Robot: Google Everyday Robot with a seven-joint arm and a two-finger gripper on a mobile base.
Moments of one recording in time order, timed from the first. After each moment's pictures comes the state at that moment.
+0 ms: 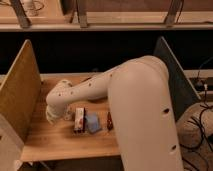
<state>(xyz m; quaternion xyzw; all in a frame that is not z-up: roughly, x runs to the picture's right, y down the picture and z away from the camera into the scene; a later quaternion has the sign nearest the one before) -0.284 0.161 0.774 -0.36 -0.09 0.36 0.85</state>
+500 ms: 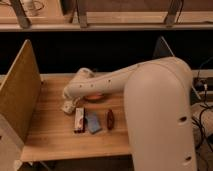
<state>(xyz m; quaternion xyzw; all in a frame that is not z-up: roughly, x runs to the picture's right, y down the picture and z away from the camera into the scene) -0.199 0.029 0.822 -0.22 -0.17 0.42 0.86</state>
